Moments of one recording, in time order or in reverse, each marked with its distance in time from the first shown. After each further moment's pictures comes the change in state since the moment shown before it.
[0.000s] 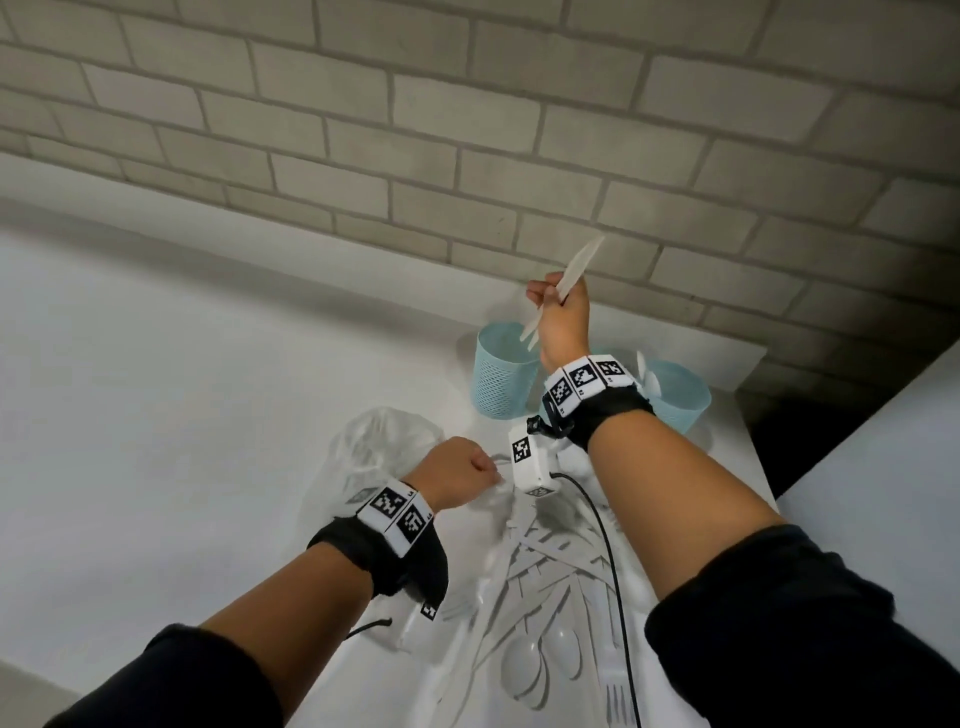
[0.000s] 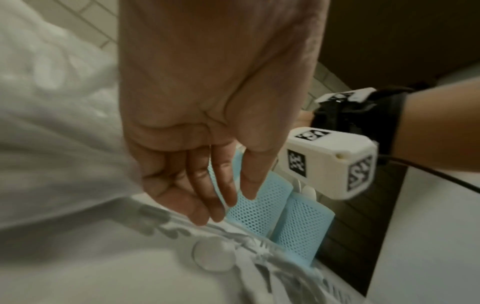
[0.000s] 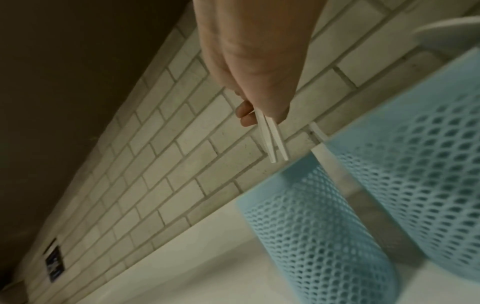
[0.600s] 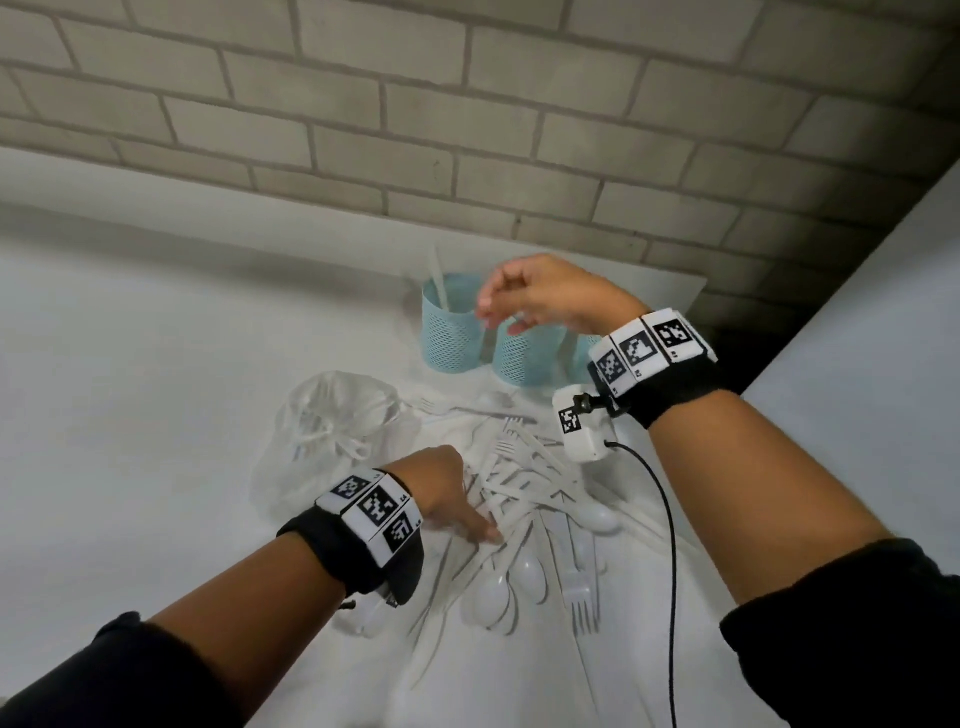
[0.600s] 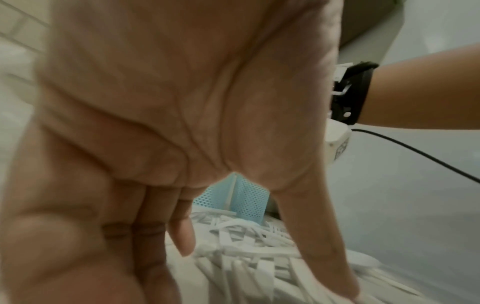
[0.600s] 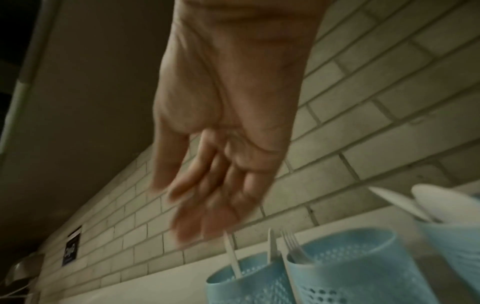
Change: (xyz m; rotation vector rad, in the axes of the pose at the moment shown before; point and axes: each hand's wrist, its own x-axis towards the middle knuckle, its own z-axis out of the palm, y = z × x) left_hand -0.042 0.024 0.019 0.500 -0.396 -0.119; right_hand -0.050 -0.072 -0.070 -0.616 -0.767 0.182
